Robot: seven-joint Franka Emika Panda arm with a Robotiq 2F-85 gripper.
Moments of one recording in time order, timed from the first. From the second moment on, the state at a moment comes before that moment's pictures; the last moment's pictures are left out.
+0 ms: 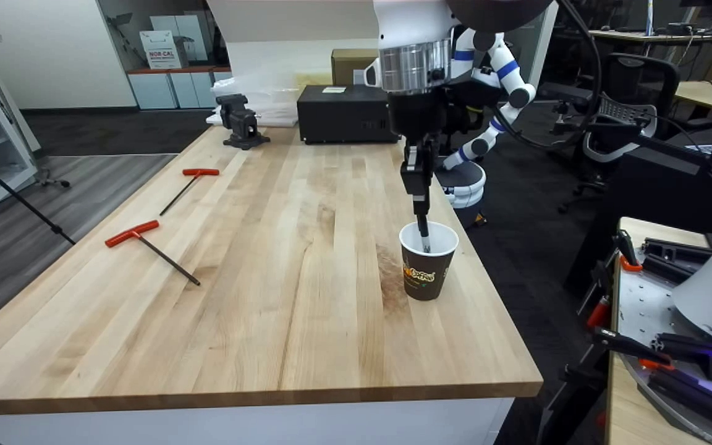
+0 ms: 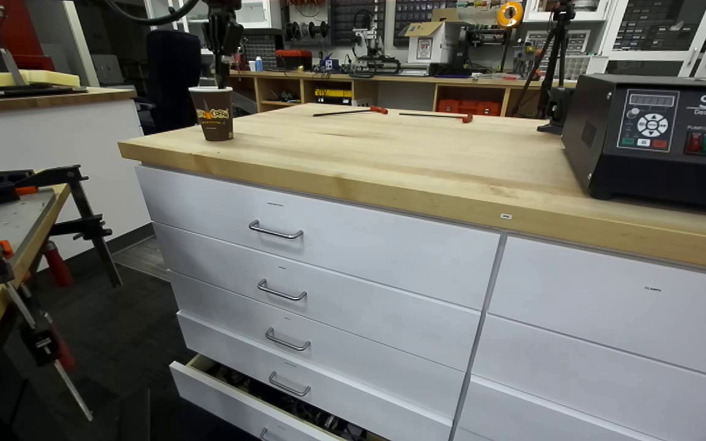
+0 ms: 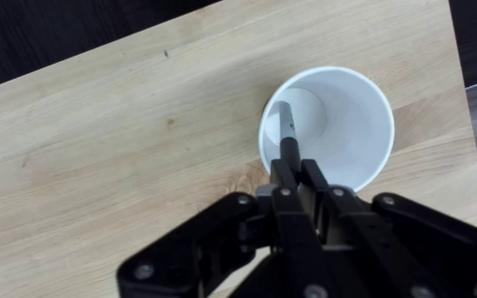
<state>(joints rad) 0.21 0.07 0.18 -2.24 0.04 2.19 0.10</state>
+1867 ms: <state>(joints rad) 0.13 0.09 0.07 -2.12 -0.50 2.36 0.40</state>
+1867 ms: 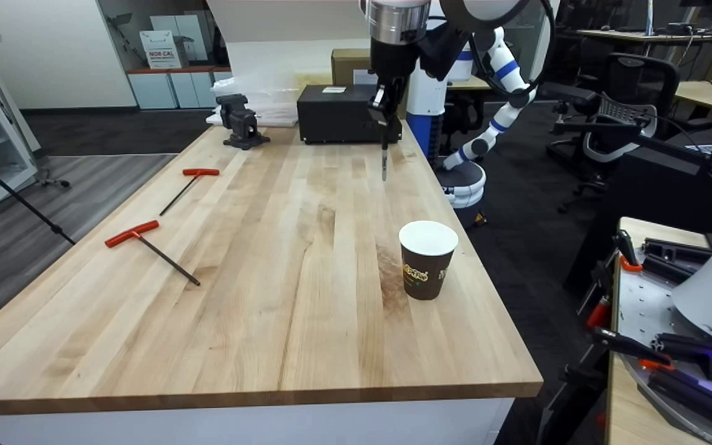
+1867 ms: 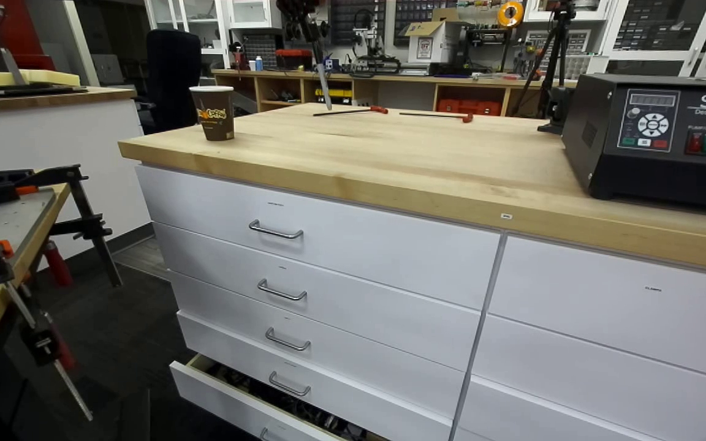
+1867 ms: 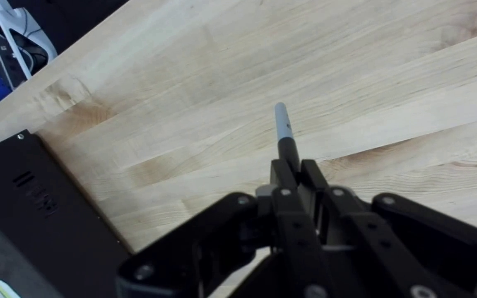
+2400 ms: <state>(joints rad) 0.13 0.14 0.04 -2.16 -0.40 2.42 0.48</state>
